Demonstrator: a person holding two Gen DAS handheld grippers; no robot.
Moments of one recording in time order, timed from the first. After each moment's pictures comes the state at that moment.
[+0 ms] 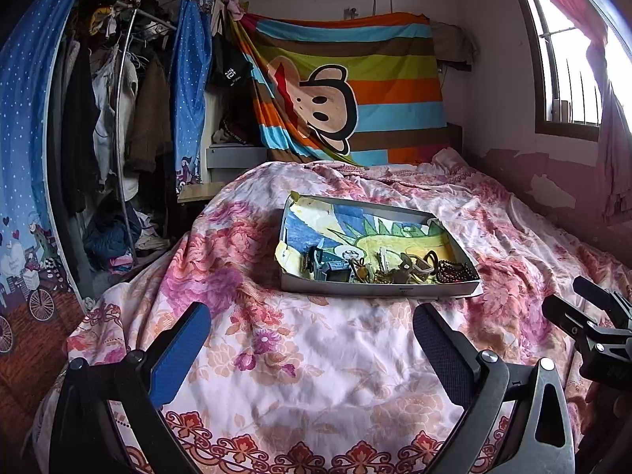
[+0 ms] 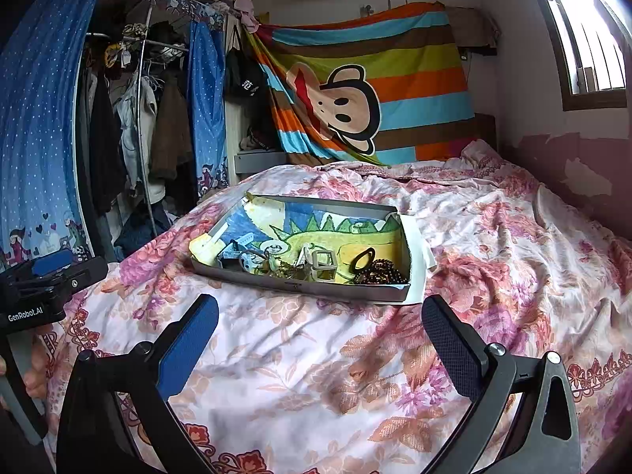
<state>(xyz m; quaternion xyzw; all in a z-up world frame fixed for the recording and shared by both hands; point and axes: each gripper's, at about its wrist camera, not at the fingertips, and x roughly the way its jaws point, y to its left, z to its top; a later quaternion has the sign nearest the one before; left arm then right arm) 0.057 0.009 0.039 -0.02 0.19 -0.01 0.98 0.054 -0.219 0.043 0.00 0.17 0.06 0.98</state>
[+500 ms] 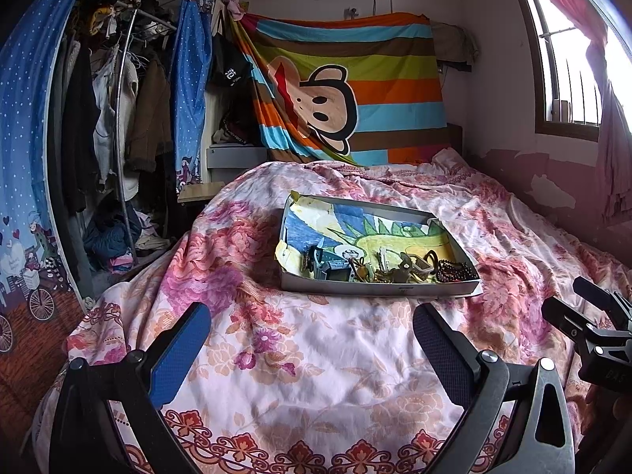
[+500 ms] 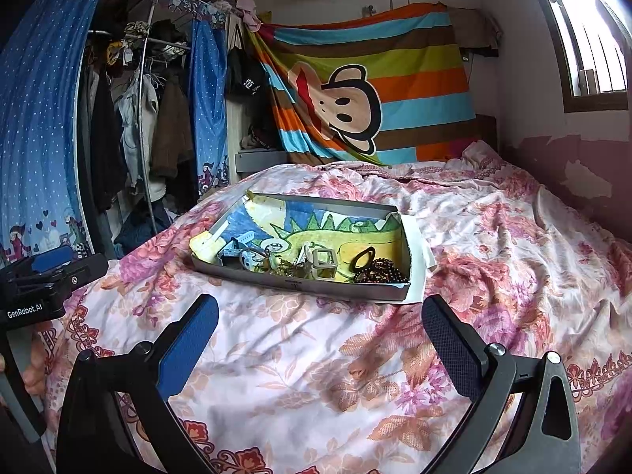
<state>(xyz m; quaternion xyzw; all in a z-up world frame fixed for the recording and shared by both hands) 0.057 0.009 0.039 -0.02 0.19 -0.01 0.98 0.054 -0.219 0.041 0.00 0.17 0.06 0.98</state>
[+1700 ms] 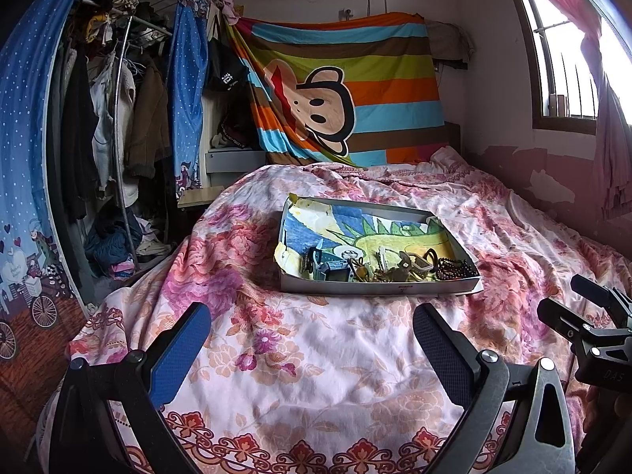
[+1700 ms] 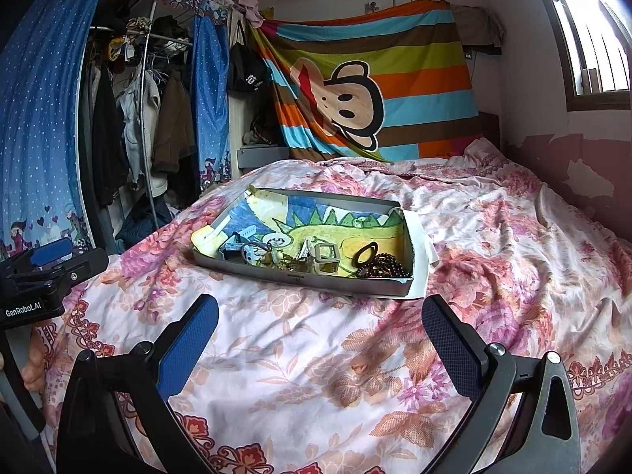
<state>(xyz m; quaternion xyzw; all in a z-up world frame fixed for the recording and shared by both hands) 0.056 0.007 0.038 -0.02 0.19 -0.01 0.98 0.053 -0.219 0.037 0.00 0.17 0.06 0.98</state>
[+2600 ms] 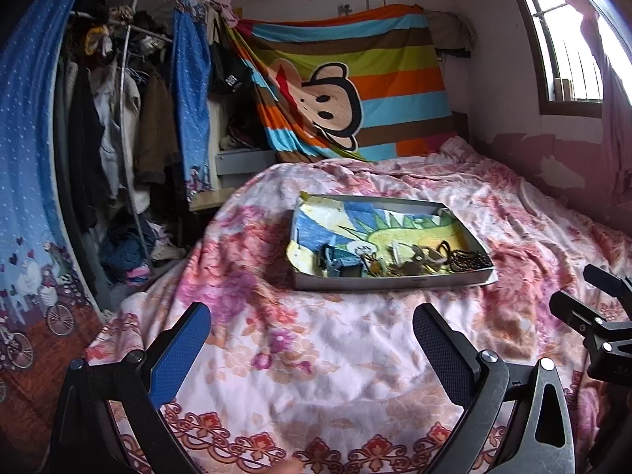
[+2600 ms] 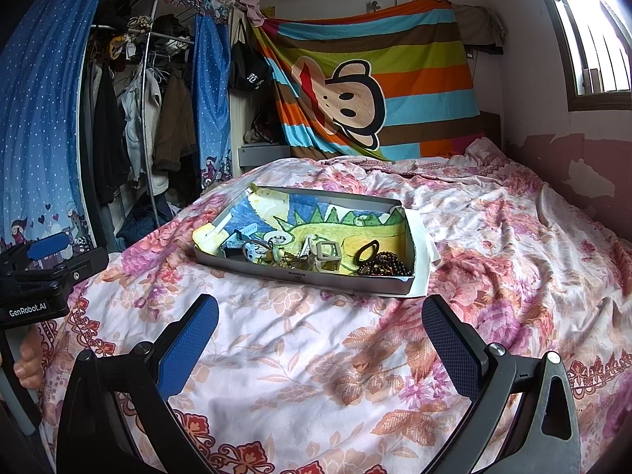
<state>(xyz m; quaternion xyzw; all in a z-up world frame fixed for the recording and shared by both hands) 0.055 0.008 0.040 0.01 0.19 0.02 0.98 0.053 -0.219 0.038 -0.01 0.18 0.06 0.98</state>
